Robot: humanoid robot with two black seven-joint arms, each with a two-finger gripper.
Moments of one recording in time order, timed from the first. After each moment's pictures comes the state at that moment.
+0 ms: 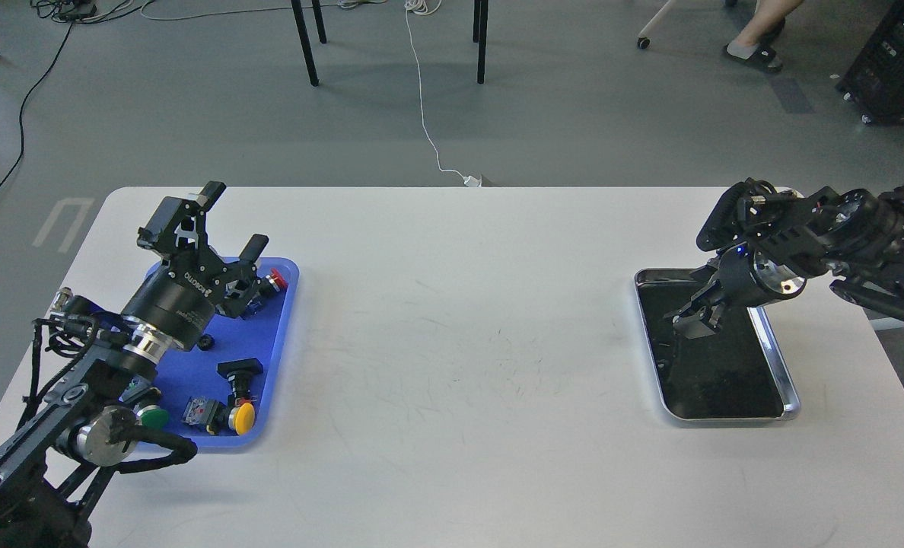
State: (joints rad) left arm -0.14 0.34 -1.21 -1.24 0.70 -0.33 -0.36; right arm 1.42 -0.54 -0.65 0.92 -1.68 0.19 0.49
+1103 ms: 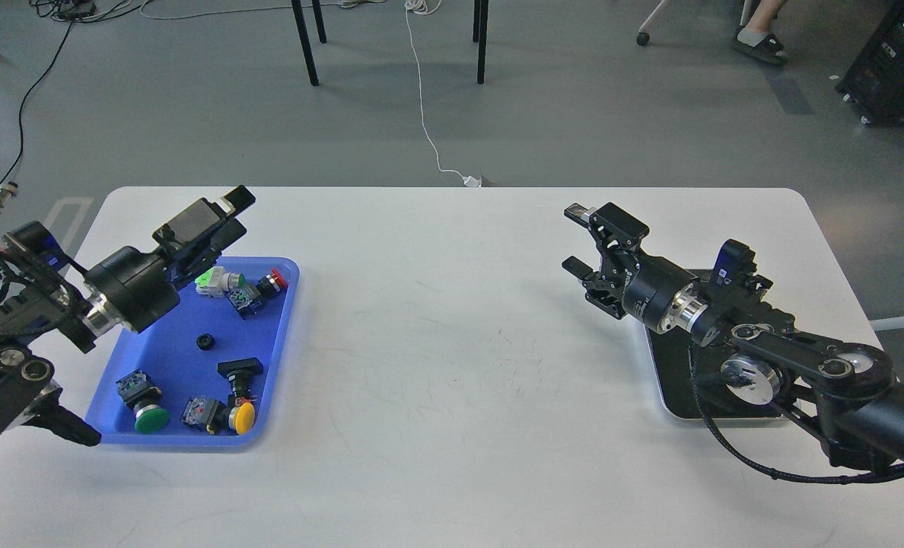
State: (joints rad) left arm -0.30 0.65 -1.07 -1.25 1.48 -0.34 -0.49; right arm 0.74 -0.41 0.22 0.94 -0.42 0.21 0.49
